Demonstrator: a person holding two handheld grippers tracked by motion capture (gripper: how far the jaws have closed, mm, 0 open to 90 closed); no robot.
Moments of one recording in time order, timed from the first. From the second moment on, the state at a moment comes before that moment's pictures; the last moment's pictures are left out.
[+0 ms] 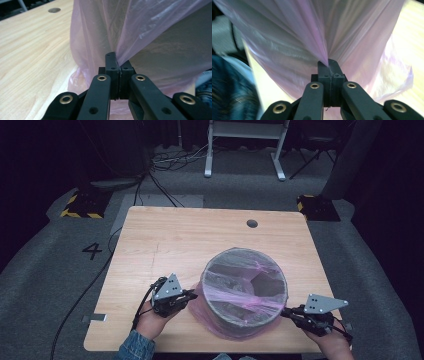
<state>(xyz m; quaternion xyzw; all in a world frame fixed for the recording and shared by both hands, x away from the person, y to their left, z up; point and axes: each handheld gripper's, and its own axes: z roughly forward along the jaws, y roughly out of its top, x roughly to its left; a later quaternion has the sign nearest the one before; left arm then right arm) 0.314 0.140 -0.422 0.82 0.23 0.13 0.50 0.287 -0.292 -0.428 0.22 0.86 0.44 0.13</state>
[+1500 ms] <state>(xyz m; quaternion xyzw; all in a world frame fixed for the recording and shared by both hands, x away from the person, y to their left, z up) 0.363 0.132 -0.441 0.83 0.28 0.13 0.47 0.345 -0.294 -0.404 0.20 0.84 0.48 0.17</state>
